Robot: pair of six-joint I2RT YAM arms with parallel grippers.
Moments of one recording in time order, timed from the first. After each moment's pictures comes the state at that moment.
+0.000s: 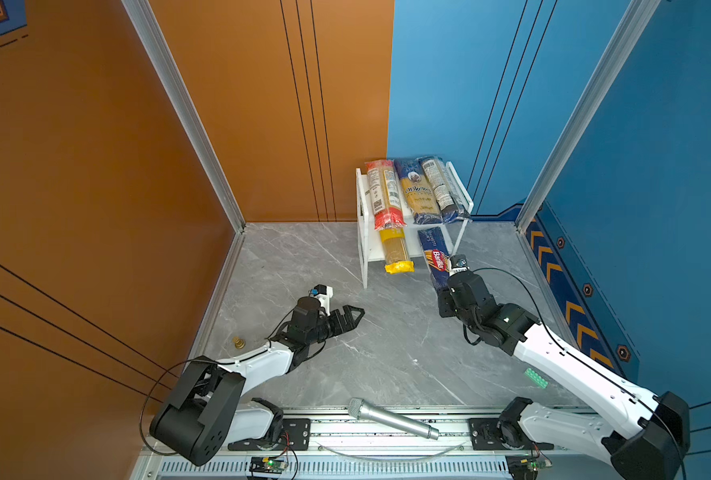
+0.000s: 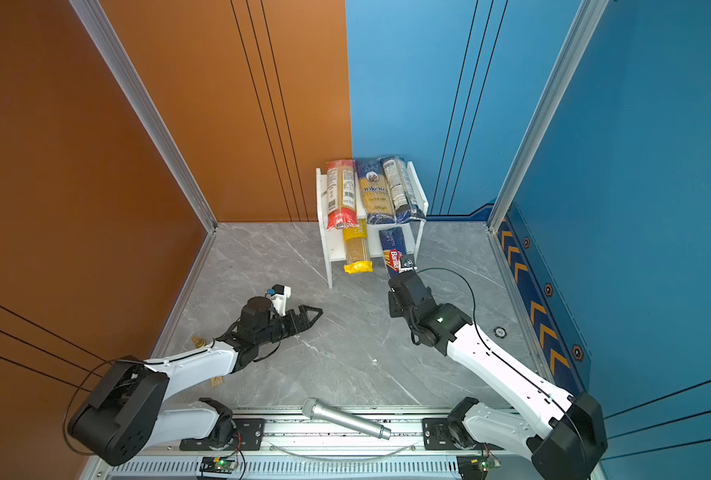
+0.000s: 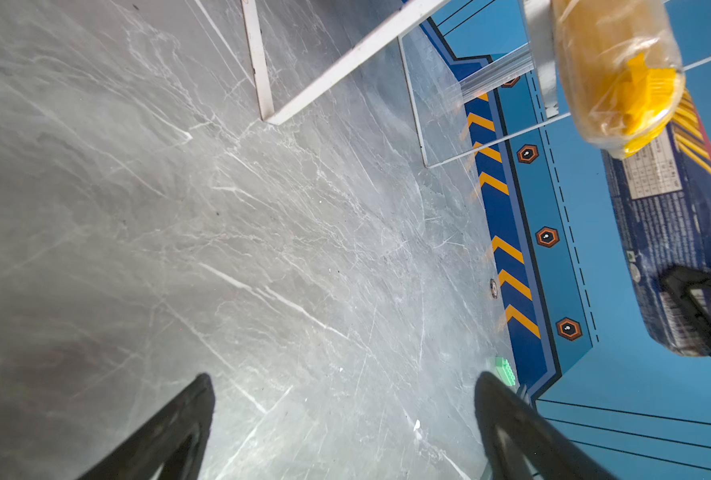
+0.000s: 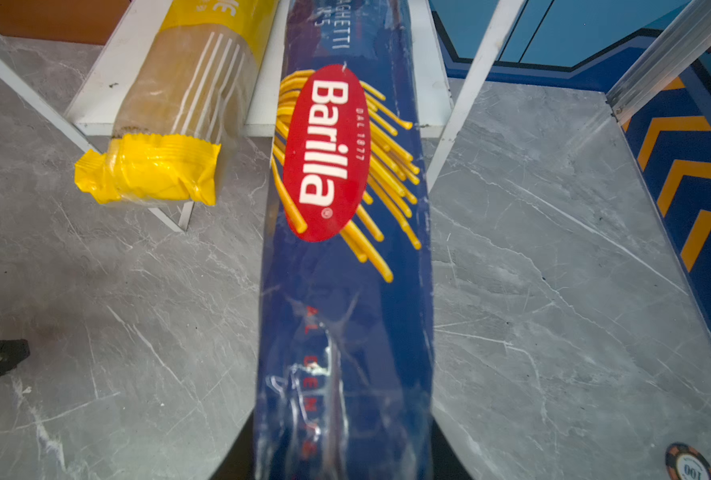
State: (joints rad) left arm -0.42 1.30 0.40 0.39 0.39 -0.83; right arm 0.66 1.13 0.95 -0.53 0.43 0.35
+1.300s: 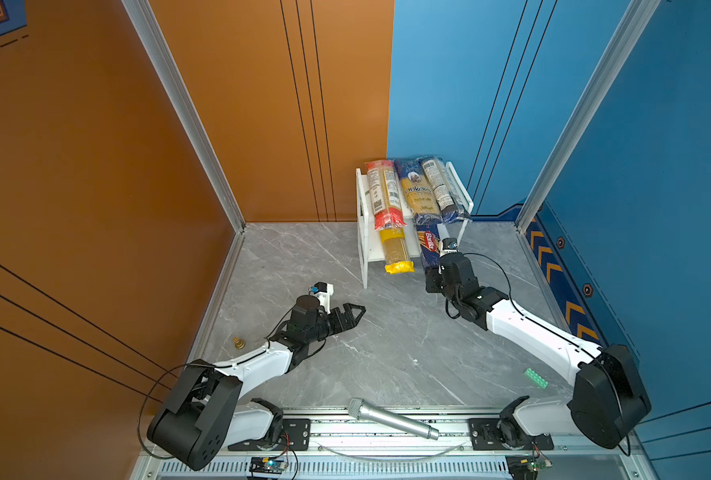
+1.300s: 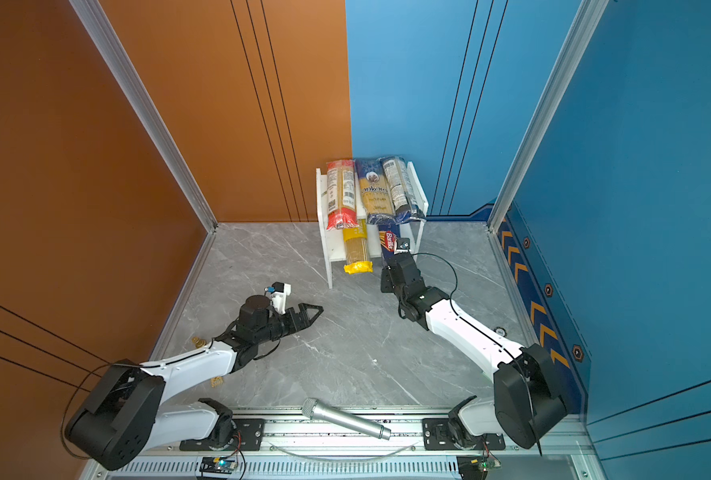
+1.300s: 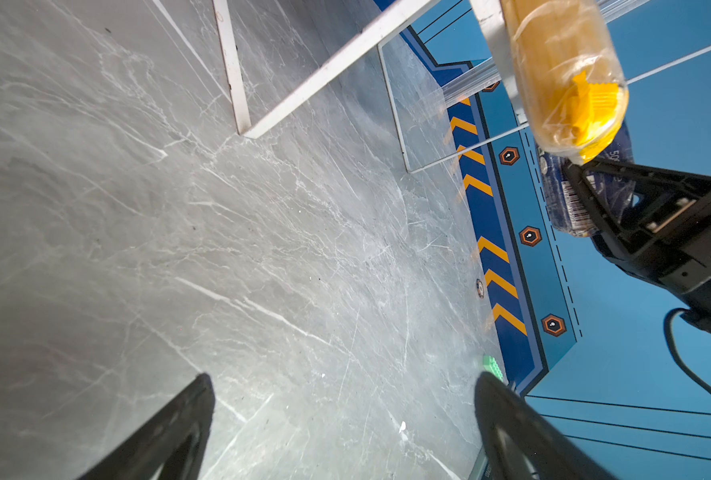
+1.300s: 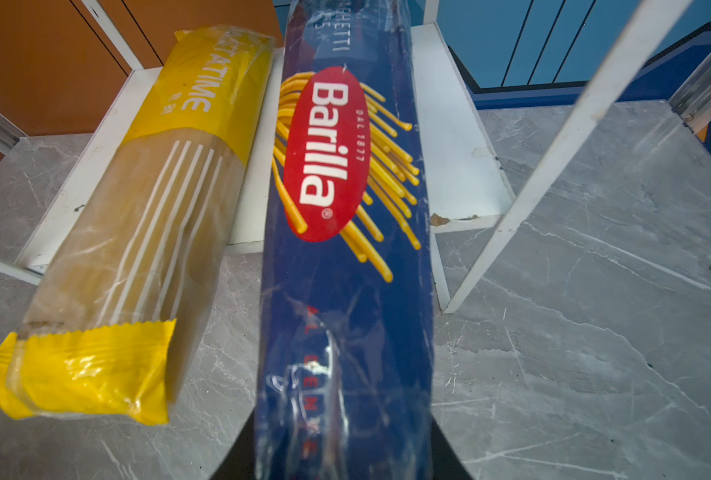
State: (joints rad) left arm -0.42 1.28 0.40 0.39 0.40 -0.83; right arm 0.53 1.39 0.96 -0.15 0.32 0.36
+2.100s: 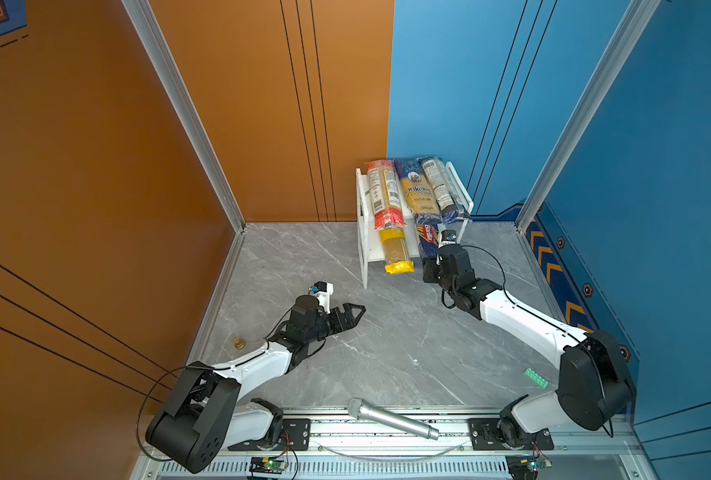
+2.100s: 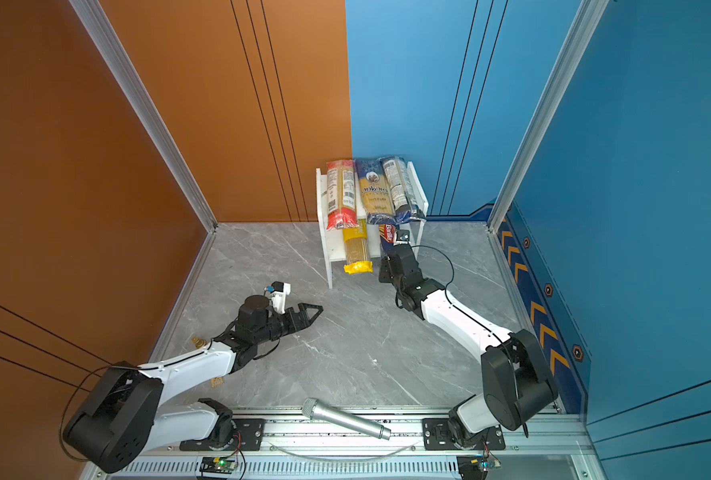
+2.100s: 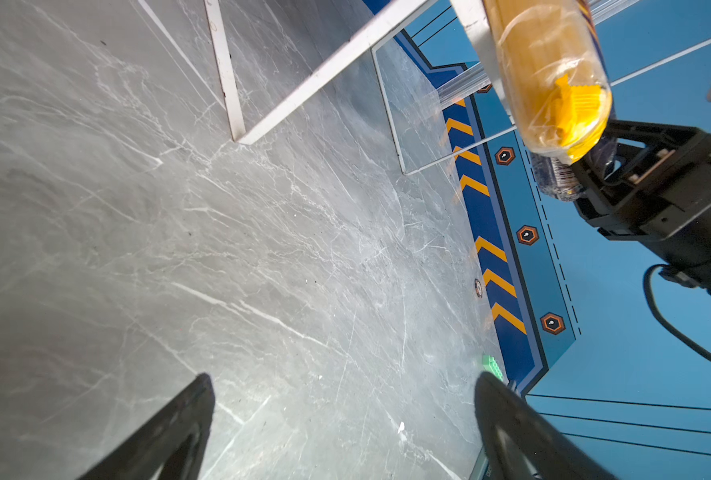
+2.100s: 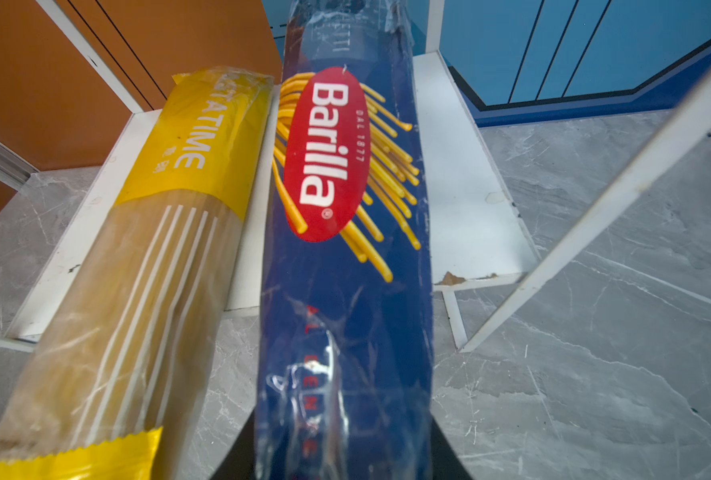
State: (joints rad) left arm -0.42 1.26 0.40 0.39 0.40 -0.82; right arm 0.49 1.49 1.03 -0.08 0.29 0.36
